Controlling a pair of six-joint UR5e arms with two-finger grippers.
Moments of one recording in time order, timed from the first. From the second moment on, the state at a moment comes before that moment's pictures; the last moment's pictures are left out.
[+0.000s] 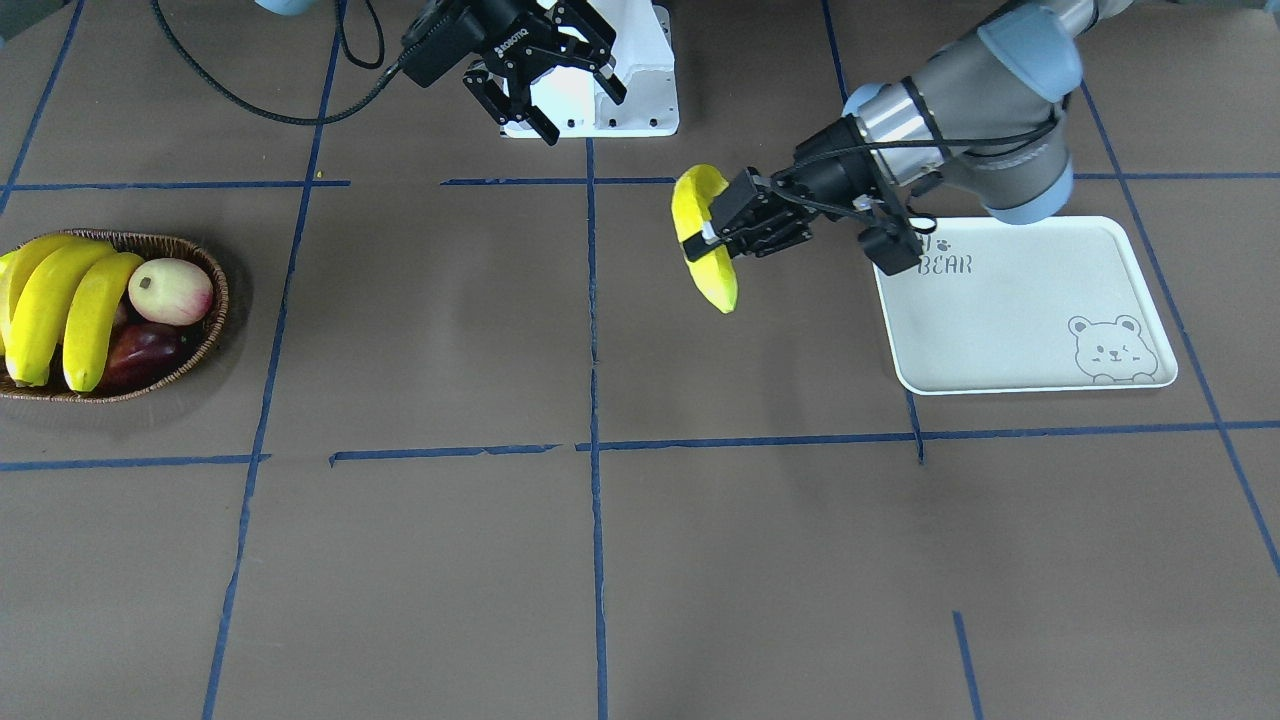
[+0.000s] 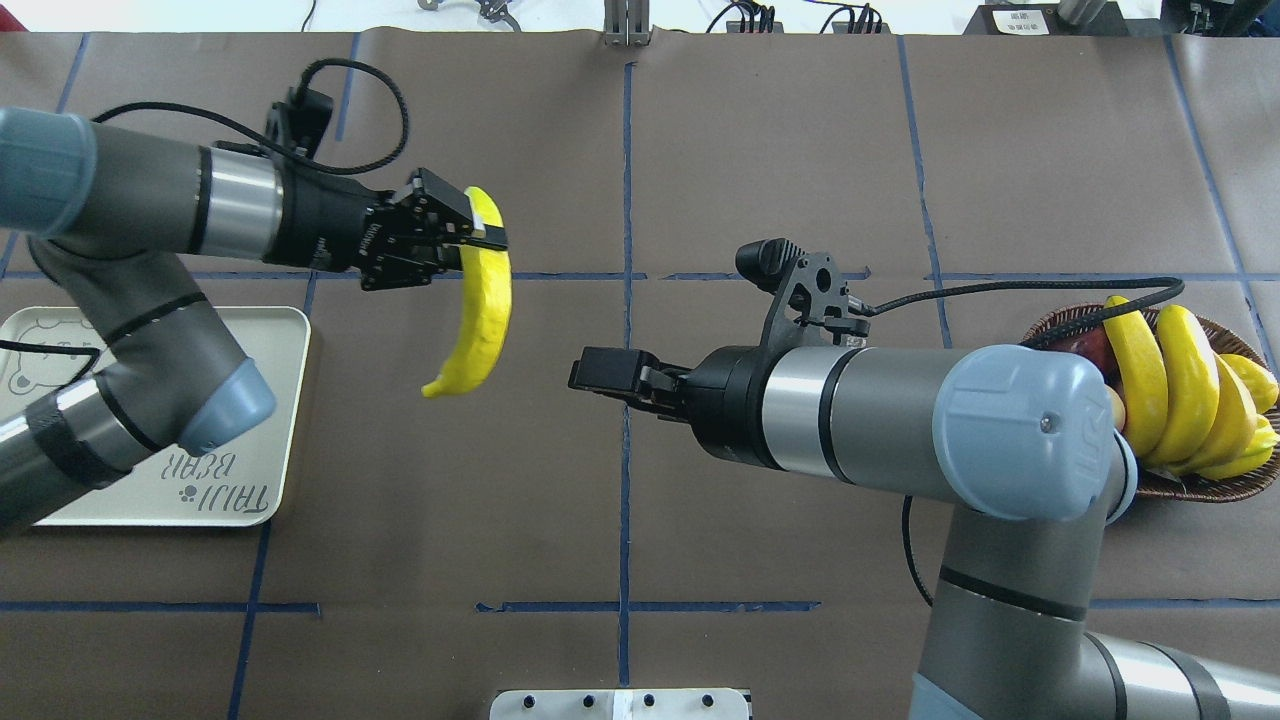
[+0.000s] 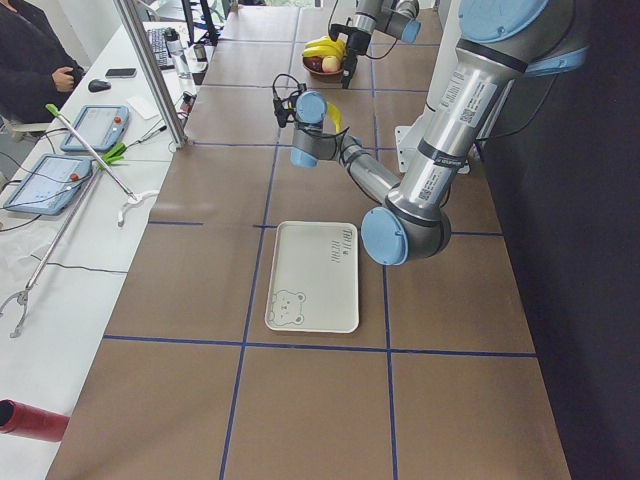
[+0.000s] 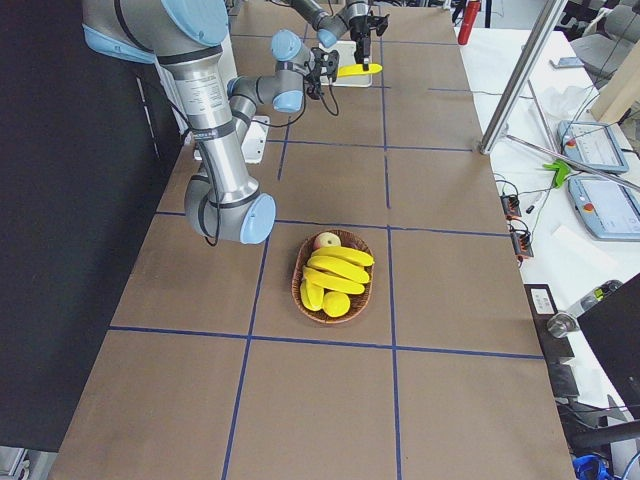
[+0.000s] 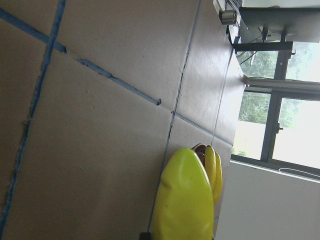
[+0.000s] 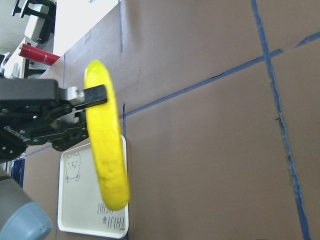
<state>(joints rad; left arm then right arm) -0.83 -1.98 -1.64 -2.76 -2.20 -1.81 0.40 -1.11 2.09 -1.07 1.64 1.62</state>
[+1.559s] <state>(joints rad) -1.02 -1.41 -1.63 -2.40 -2.05 -1.06 0.70 -1.14 2.08 -1.43 1.77 1.39</state>
